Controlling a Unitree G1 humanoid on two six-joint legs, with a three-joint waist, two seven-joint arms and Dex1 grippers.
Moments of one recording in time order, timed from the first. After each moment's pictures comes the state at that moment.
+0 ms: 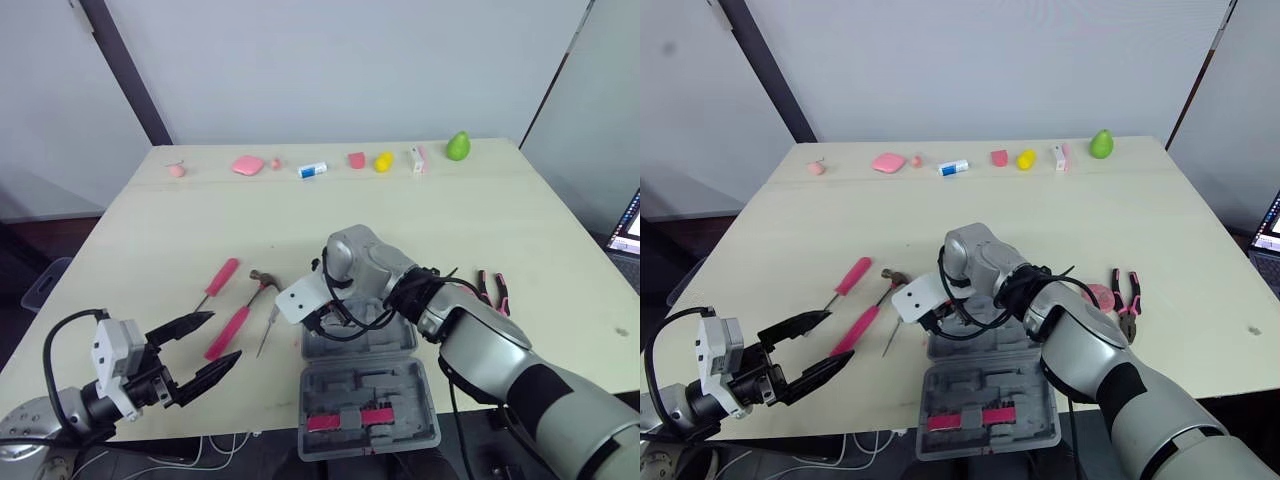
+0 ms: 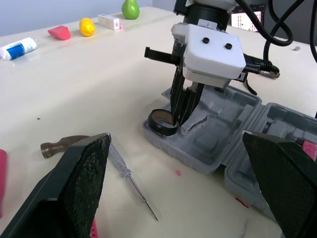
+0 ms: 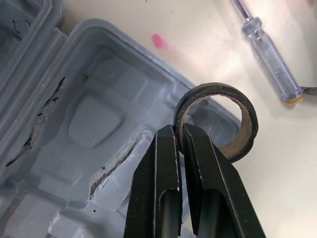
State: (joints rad) left arm 0.36 0.66 0.51 -0.30 -0.63 0.14 -1.11; right arm -1.24 0.04 0.78 0.86 -0.51 -0.01 1.30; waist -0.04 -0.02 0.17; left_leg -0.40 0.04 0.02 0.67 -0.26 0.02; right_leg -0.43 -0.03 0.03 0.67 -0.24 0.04
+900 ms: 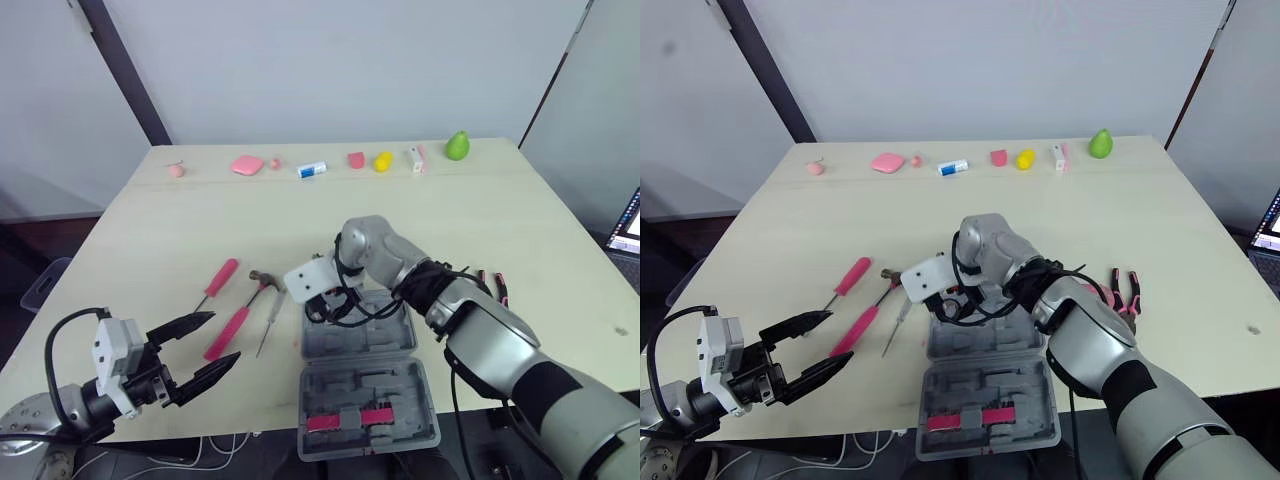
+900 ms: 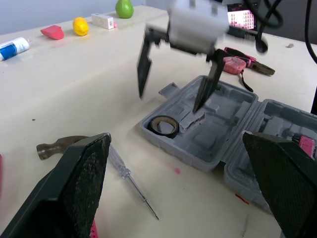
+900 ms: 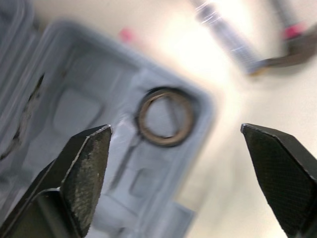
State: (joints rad) left arm 0.34 0.67 0.50 -0.26 -0.62 0.12 -1.15; right arm -1.23 -0.02 0.61 0.79 -0.42 0.09 1.30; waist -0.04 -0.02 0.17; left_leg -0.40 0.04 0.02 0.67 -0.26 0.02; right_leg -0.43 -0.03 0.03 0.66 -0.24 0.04
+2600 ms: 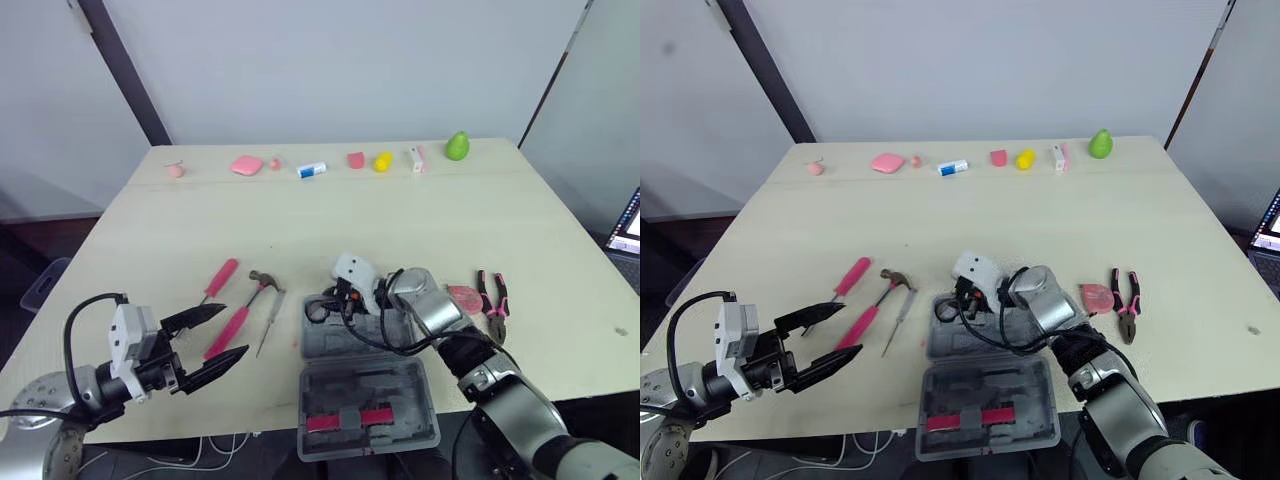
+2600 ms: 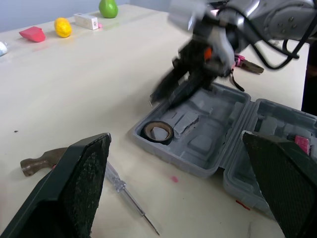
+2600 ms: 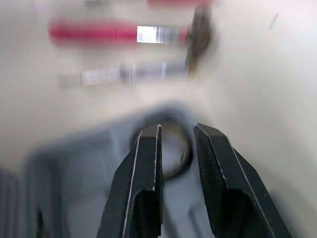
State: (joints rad) left arm 0.25 0.71 0.44 -0.21 -0.61 0.14 -1.18; right arm -0.72 -0.06 0.32 0.36 -0.04 0.37 0.91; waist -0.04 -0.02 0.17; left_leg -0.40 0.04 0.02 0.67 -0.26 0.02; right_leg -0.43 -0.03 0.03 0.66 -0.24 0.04
